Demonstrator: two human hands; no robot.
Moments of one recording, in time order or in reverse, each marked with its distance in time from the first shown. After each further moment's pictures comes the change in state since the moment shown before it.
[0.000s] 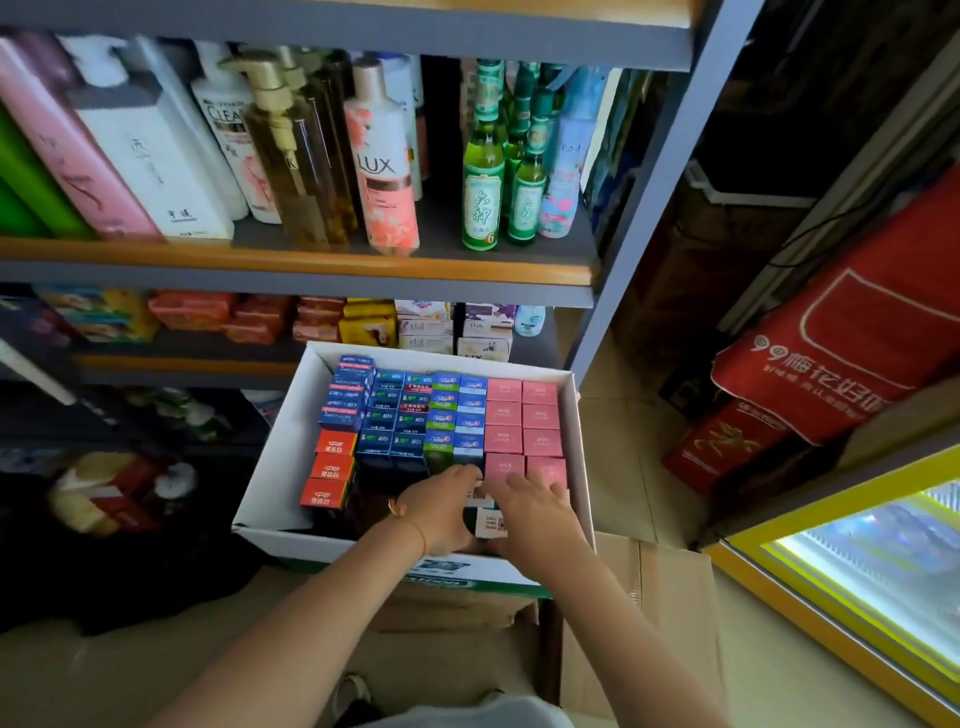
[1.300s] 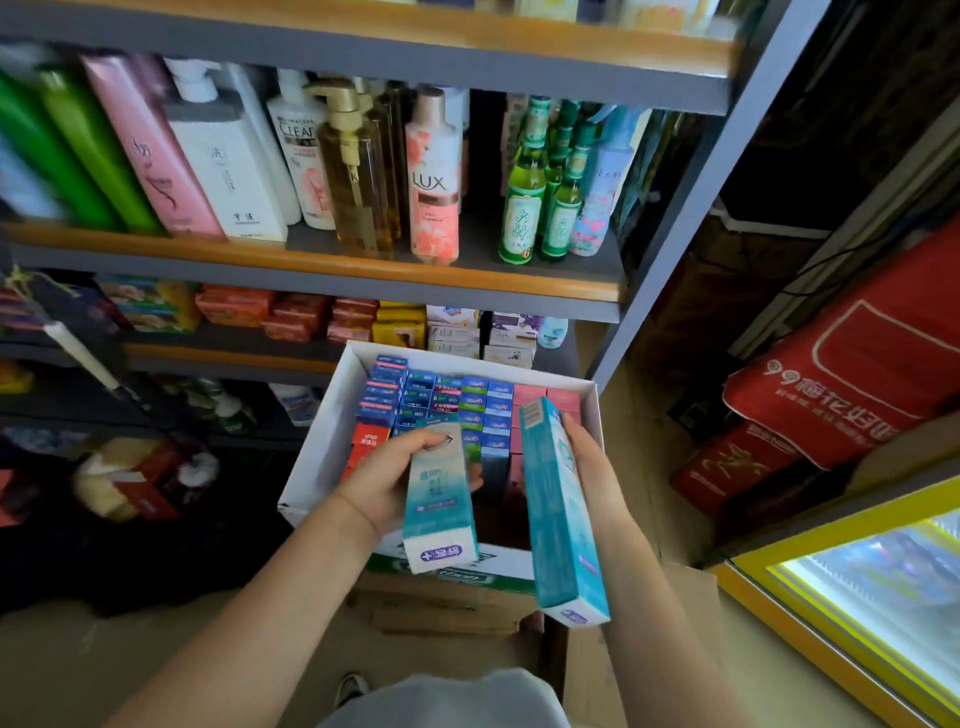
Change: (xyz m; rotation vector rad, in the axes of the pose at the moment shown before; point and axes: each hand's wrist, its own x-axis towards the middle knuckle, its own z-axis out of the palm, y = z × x) left_hand -0.079 -0.013 -0.082 -1.931 -0.029 -0.405; right_hand -0.002 -0.010 -0.061 2.113 0.016 0.559
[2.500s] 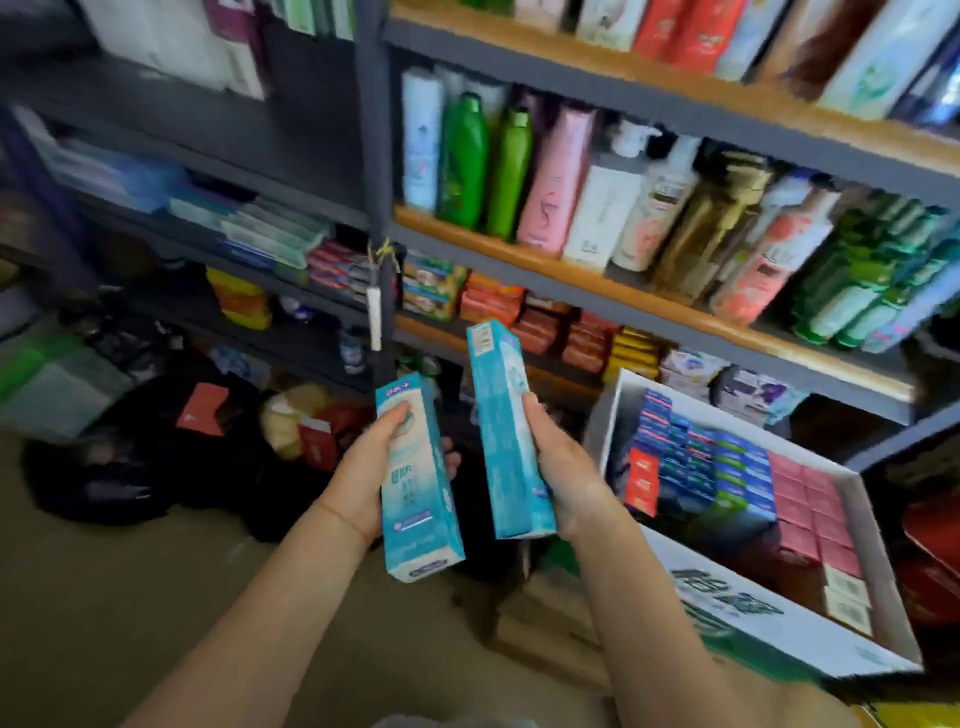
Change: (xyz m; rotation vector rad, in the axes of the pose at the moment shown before) left_hand -0.177 0.084 -0.332 -0.308 0.174 0.379; right_hand -0.049 0.232 0.329 -0.600 -0.290 -0.019
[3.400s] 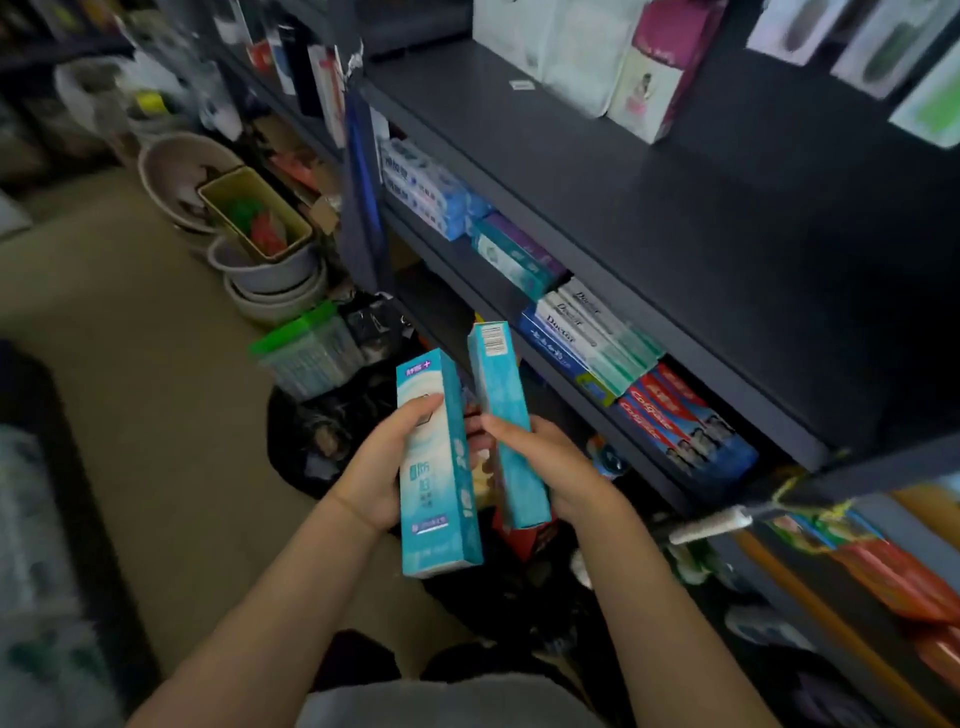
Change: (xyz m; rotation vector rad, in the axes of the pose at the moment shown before) left_hand 0.151 0.390 -0.289 -0.252 0.212 0.233; right_hand 0.388 -0.041 0.454 -0.475 -0.527 0.100
